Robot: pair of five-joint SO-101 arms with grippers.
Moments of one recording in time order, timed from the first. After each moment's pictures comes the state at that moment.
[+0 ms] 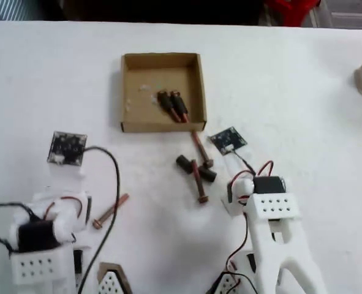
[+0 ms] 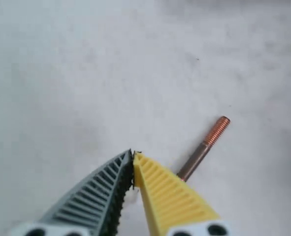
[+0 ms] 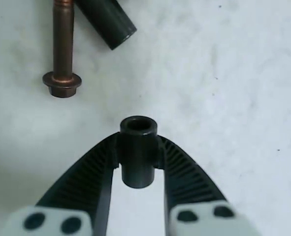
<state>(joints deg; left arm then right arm) -13.6 -76.1 64.9 81.5 -9.6 -6.4 -42.2 63.3 64.4 25.5</state>
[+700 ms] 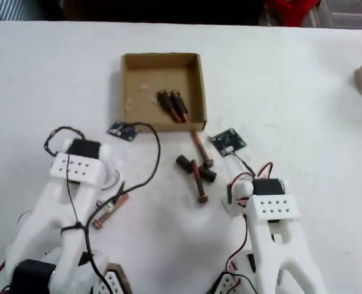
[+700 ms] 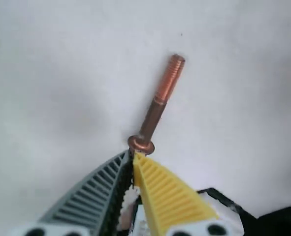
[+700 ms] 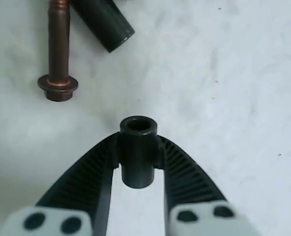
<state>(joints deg) 4.4 -24.0 45.4 86.5 -6.9 -6.3 -42.2 65.3 61.3 25.7</state>
